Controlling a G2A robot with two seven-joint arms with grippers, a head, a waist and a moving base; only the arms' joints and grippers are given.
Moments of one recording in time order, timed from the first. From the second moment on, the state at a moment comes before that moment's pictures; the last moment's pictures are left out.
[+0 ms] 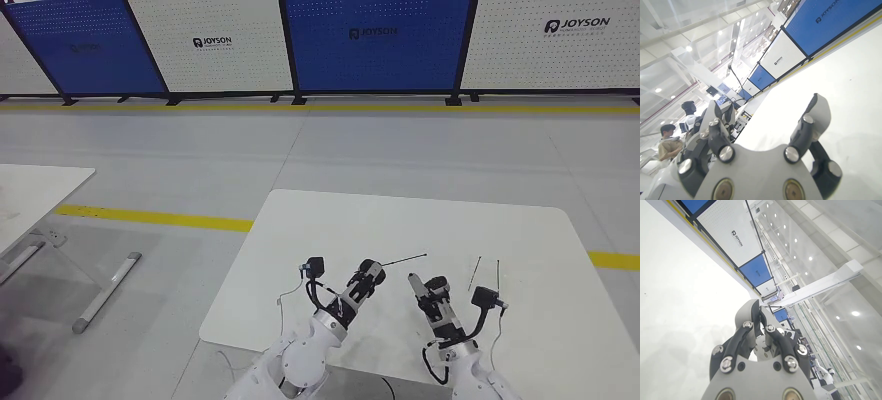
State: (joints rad) left arm 1.55 -1.30 -1.02 -1.70 0.17 -0.13 0.11; right arm -1.52 -1.26 1.05 -1.51 -0.48 -0.33 -0.25
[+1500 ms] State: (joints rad) left arm 1.53 -1.31 -1.02 -1.70 0.08 -0.12 0.04; right arm -1.41 -1.28 1.03 -1.44 -0.72 -0.26 -0.04
